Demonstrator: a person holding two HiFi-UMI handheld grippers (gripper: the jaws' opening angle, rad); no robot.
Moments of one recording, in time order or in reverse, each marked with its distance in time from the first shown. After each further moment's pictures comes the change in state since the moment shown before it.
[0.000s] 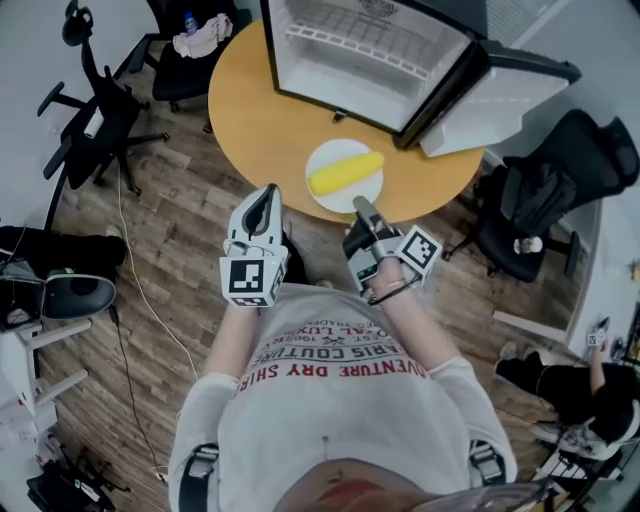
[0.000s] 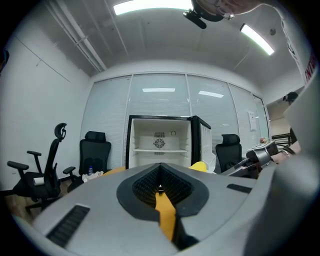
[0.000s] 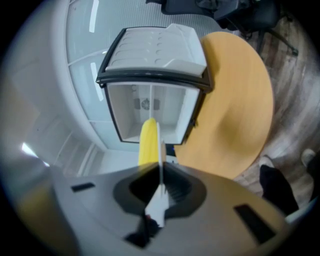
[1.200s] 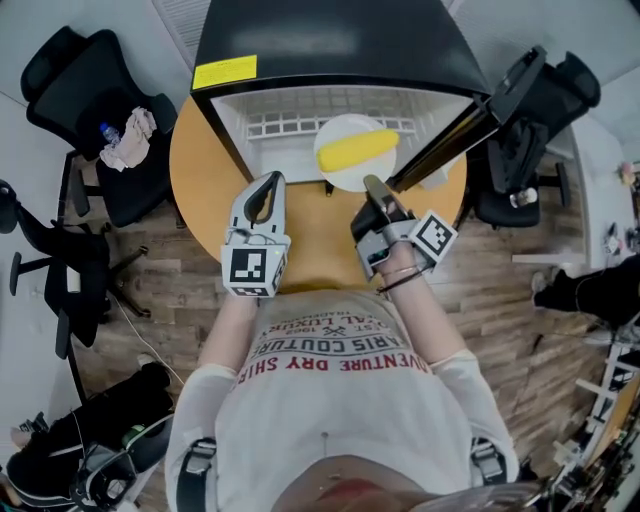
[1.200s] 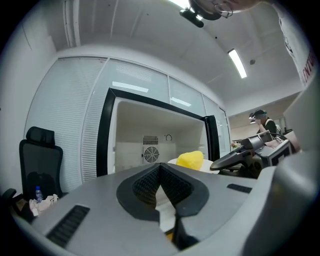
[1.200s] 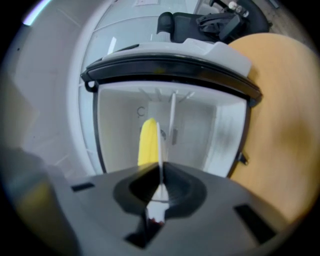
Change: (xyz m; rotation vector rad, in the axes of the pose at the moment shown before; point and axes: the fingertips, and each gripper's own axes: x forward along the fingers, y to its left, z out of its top) left arm 0.270 0.086 0.048 0.039 -0.039 -0.487; right arm 0.166 0.093 0.132 0.031 -0.489 0.059
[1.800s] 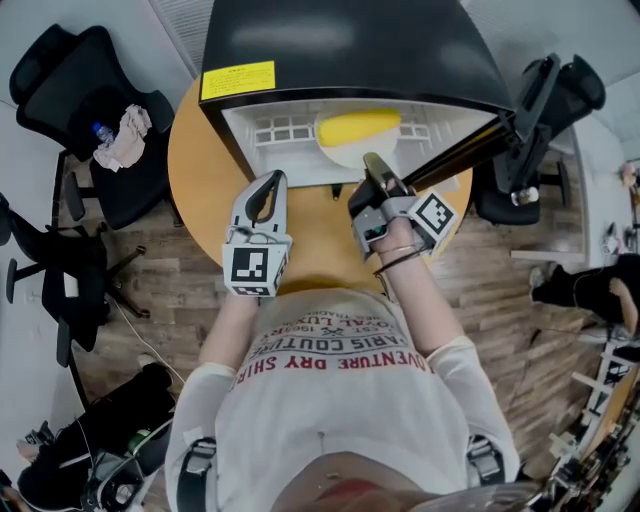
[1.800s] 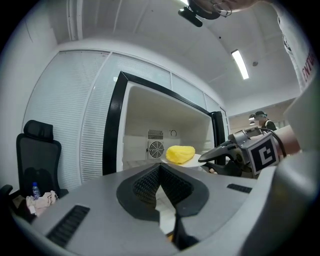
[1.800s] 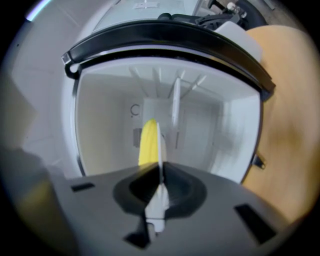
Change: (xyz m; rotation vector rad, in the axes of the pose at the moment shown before) left arm 0.020 0.025 -0.017 -0.026 0.027 -0.022; right arm 0.062 0.009 0.014 0.017 -0.064 -0.036
